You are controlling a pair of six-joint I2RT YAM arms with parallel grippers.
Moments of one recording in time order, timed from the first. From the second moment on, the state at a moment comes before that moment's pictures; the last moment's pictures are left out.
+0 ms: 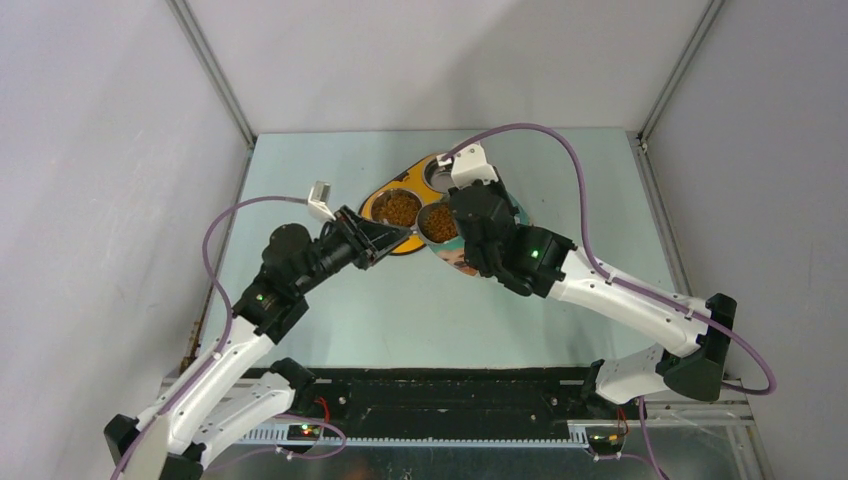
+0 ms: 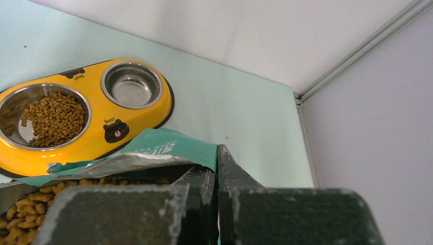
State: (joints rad) left arm -0.55 0.77 0.75 -0.06 0.28 -1.21; right arm 1.09 1.38 1.44 -0.31 1.13 -0.16
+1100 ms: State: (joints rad) left arm -0.45 0.78 0.83 -0.13 0.37 -1.24; right arm 1.11 1.41 1.42 -0.15 1.17 -0.32
